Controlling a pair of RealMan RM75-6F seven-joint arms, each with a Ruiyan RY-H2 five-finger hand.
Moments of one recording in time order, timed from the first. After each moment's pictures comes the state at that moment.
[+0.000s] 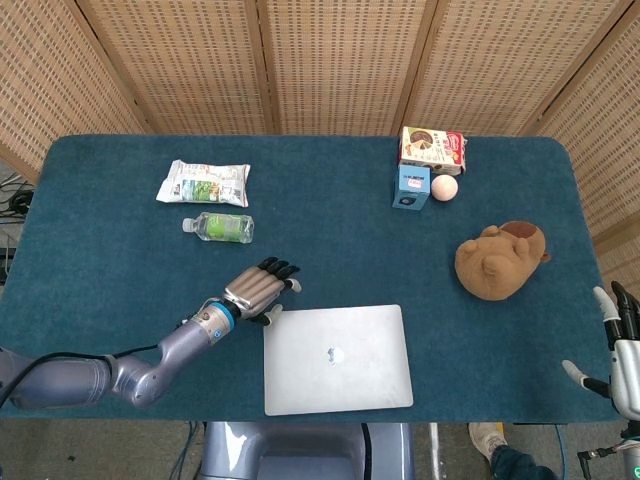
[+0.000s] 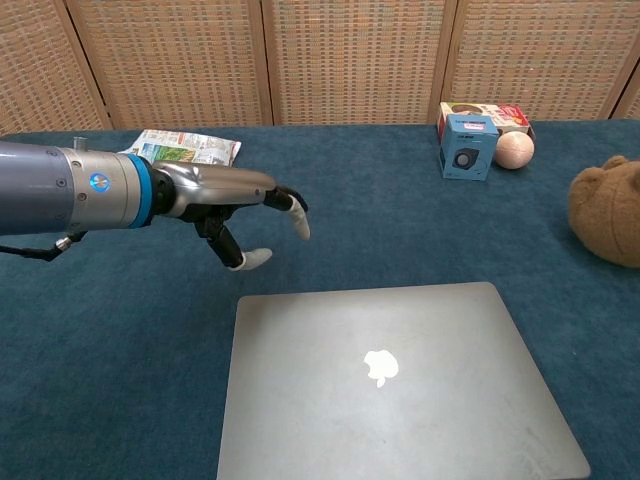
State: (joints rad) left arm -1.13 -1.45 0.02 -1.61 0.85 0.79 0.31; right arm -0.01 -1.05 0.10 -1.75 -1.46 1.59 -0.07
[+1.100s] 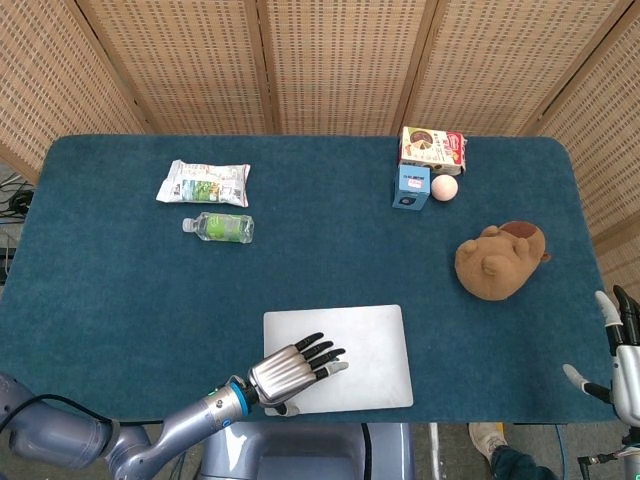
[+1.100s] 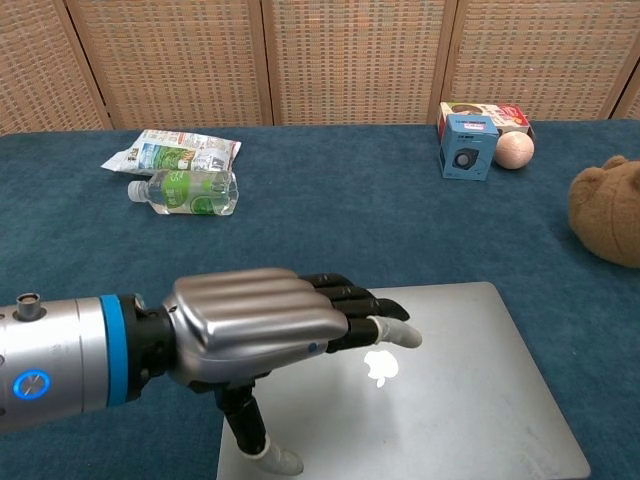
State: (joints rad) left arm -0.95 -1.59 0.12 -1.84 1.24 0.93 0.56; right arm -0.03 -1.05 0.09 -1.76 -1.48 1.62 -0.08
